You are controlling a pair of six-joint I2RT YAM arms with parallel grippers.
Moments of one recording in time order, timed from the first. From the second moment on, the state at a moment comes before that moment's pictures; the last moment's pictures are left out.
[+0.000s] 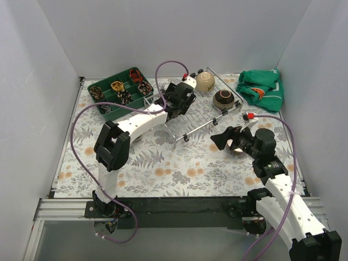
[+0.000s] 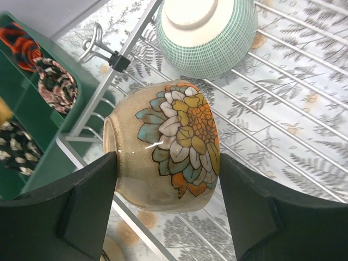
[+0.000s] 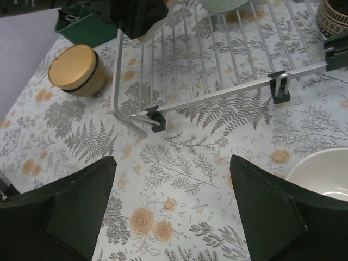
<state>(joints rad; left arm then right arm) -0.74 2.01 1.68 -0.32 -0.57 0.10 0.28 0.66 0.47 -0.05 -0.38 0.35</state>
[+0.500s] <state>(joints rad) -0.60 1.77 1.56 -0.34 -0.22 -0.40 0.28 0.99 0.46 0.36 -0.62 0.42</state>
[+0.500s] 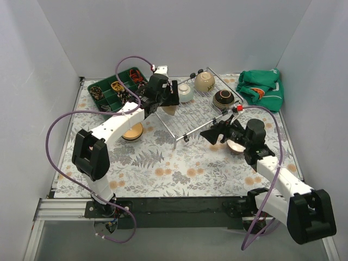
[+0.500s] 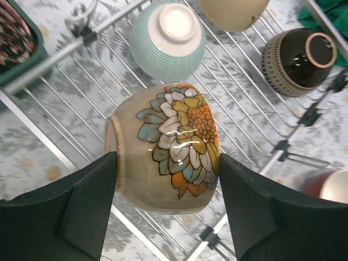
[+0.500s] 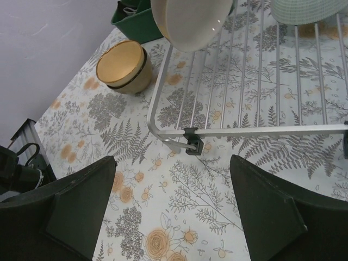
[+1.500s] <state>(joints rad) -0.57 1.44 1.07 0.08 0.06 -0.94 0.52 1.58 0.96 0.53 -0.77 0.23</state>
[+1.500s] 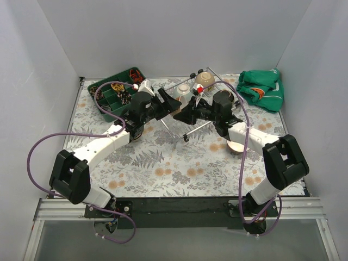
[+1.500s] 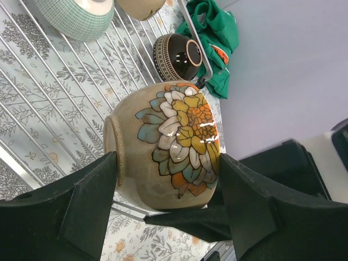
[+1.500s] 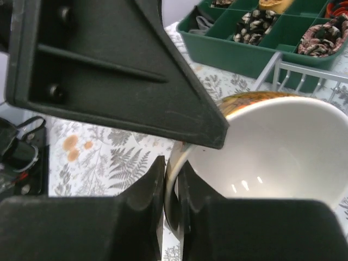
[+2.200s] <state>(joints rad) -0.56 1.03 1.01 0.01 -0.09 -0.56 0.56 1.38 1.08 -0.27 -0.37 -0.01</state>
